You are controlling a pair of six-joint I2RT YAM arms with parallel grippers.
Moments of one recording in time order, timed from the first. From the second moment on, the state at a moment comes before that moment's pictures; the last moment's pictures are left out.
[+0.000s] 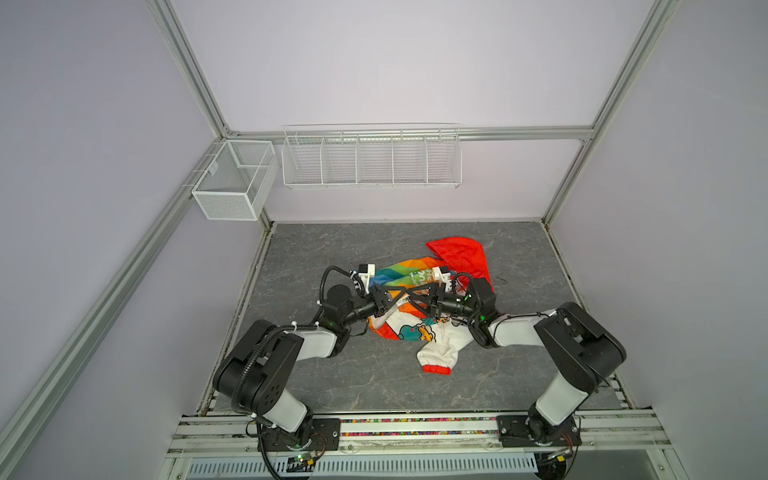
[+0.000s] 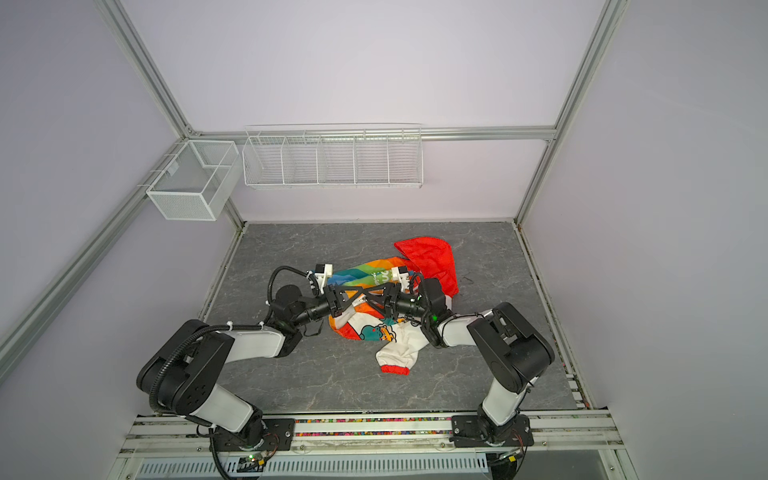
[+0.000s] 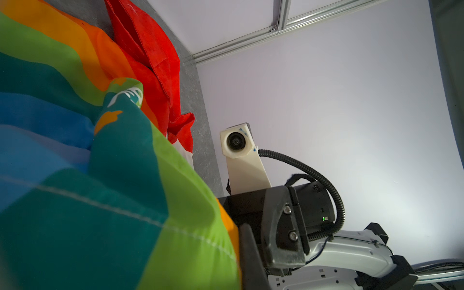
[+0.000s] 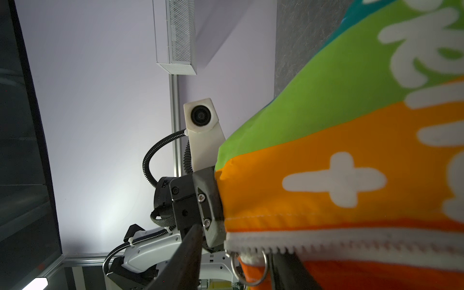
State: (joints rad) left arm -0.51 1.57 0.50 1.06 0.69 -1.25; right arm 0.58 1.71 0.63 1.04 -0.74 1.54
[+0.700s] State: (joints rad) left arm -0.51 1.57 0.50 1.06 0.69 -1.25; right arm 0.58 1.69 0.62 1.04 -0.74 1.54
